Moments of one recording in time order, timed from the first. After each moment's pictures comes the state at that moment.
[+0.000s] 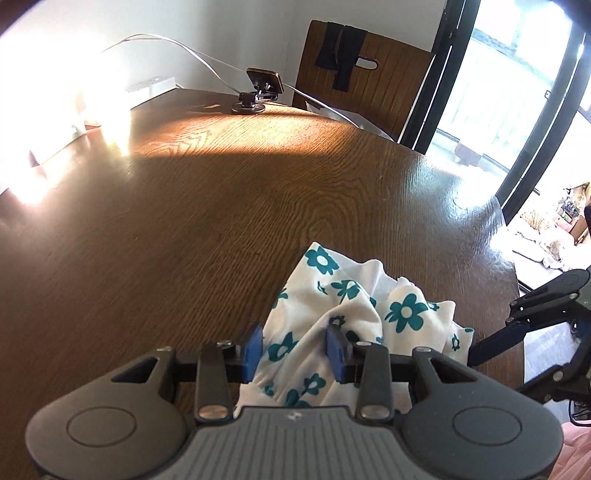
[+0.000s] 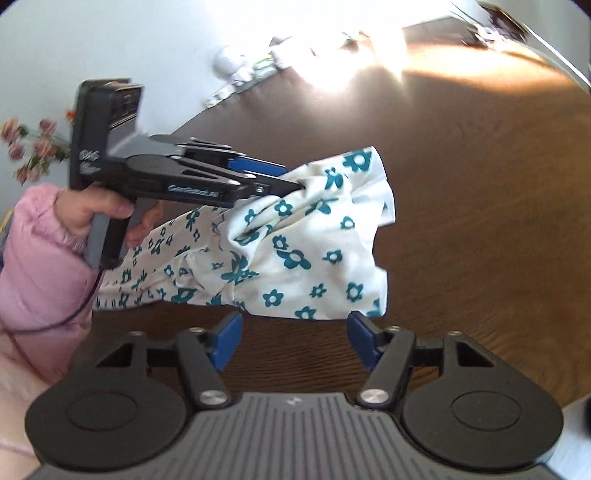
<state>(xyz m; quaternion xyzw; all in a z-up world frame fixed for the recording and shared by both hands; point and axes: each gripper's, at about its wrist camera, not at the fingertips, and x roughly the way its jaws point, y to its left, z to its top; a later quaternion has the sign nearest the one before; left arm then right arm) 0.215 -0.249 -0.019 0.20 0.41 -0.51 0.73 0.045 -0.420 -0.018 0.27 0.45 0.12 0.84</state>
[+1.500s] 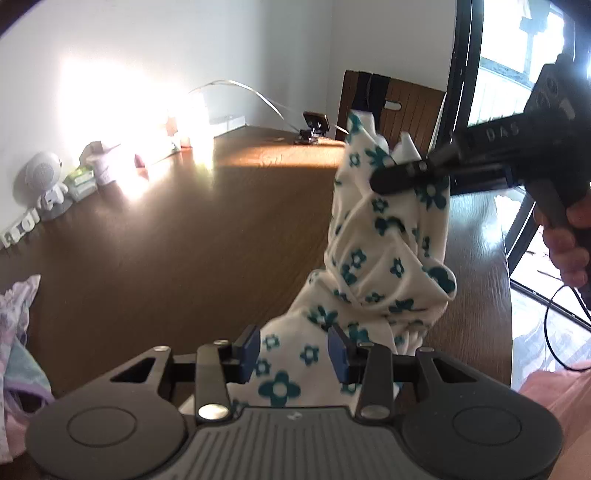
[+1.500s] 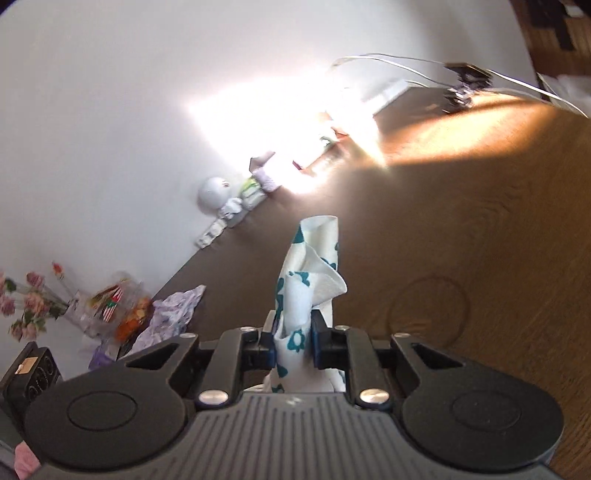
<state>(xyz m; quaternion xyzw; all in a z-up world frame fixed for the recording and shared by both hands) 0.150 -0.070 0.010 0.19 0.34 -0.46 0.80 0.107 -0.339 0.033 0.33 0.29 0.05 0.90</state>
